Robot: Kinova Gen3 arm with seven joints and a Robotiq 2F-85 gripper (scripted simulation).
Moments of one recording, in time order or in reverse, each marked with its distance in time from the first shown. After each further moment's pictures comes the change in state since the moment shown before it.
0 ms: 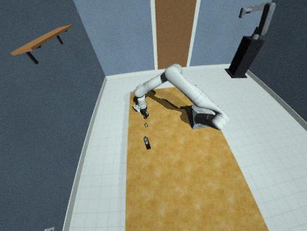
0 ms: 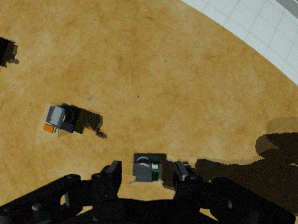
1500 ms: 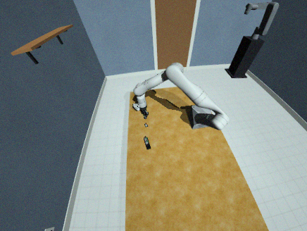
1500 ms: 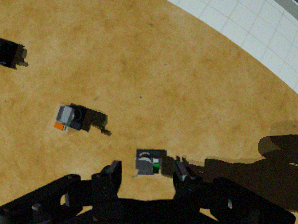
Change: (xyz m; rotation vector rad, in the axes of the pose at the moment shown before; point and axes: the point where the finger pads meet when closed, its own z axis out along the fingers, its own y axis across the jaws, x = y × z) arm 0.000 -0.001 -0.018 0.004 -0.002 0.000
